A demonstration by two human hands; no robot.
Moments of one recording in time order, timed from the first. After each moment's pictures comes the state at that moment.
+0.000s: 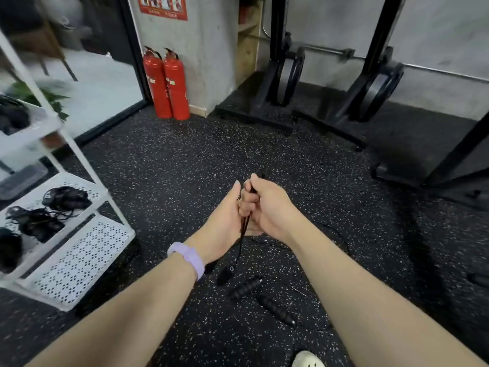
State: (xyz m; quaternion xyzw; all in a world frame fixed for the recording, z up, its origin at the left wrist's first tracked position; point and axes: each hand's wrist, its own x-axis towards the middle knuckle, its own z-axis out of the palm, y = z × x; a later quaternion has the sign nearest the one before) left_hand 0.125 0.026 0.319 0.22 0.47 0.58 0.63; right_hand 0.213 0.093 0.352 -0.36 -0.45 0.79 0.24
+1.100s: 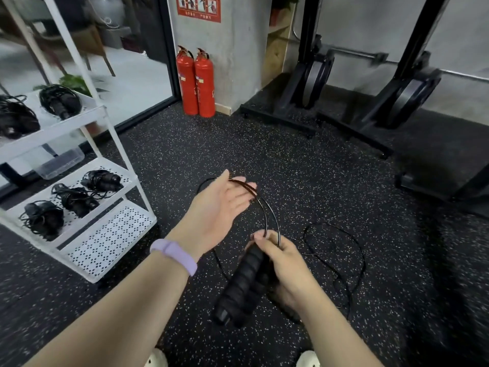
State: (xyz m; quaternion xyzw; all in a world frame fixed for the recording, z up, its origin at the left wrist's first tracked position) left_hand 0.104 -0.032 0.359 0.12 0.48 0.68 0.55; right_hand 0.271 0.001 0.290 -0.35 -0.46 0.79 0.21
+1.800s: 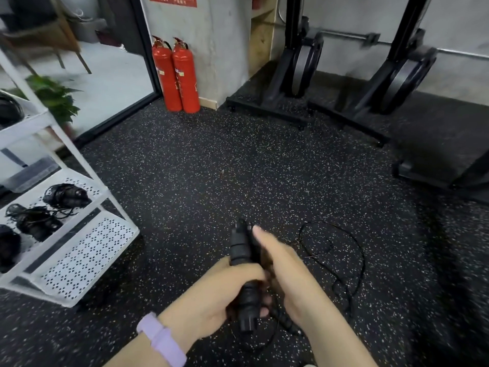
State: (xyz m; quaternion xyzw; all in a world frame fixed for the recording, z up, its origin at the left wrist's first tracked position) left_hand 0.164 -0.030 0.321 0.12 0.60 0.45 0.65; right_hand 0.273 0.050 0.314 -0.44 -0.50 0.74 0.13
